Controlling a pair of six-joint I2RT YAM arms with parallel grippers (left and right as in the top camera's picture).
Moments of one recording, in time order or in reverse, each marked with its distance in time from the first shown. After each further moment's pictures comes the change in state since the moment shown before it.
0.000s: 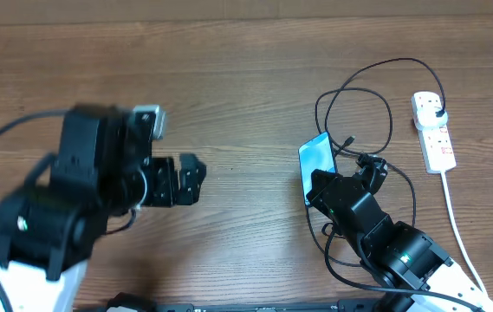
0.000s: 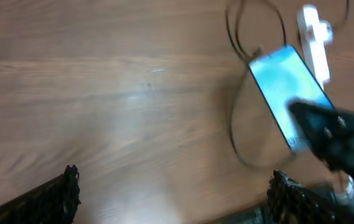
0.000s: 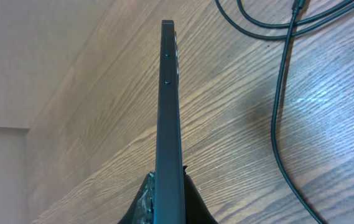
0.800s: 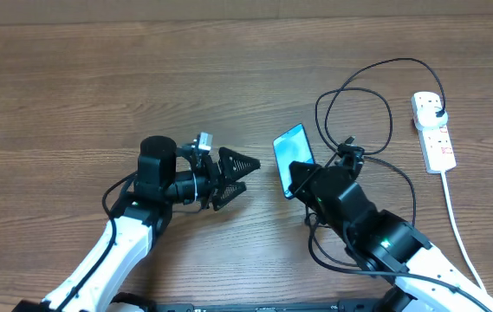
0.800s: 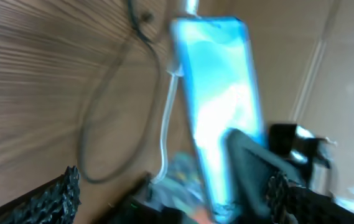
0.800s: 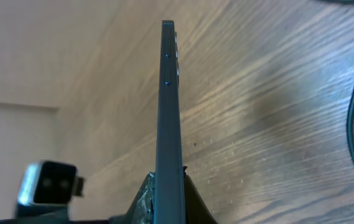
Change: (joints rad) left arm 0.002 0.180 -0.929 1.501 0.750 -0.877; right arm 0.000 0.123 0.000 0.196 -0.124 0.002
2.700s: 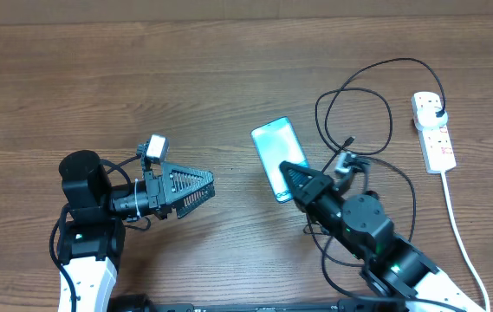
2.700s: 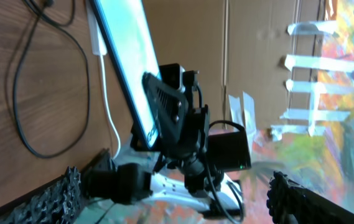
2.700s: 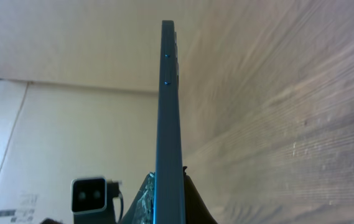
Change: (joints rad) left arm 0.371 -0.330 -0.003 -0.192 0.476 0.115; right arm 0.000 -0.164 -0.261 0.514 -0.176 0.169
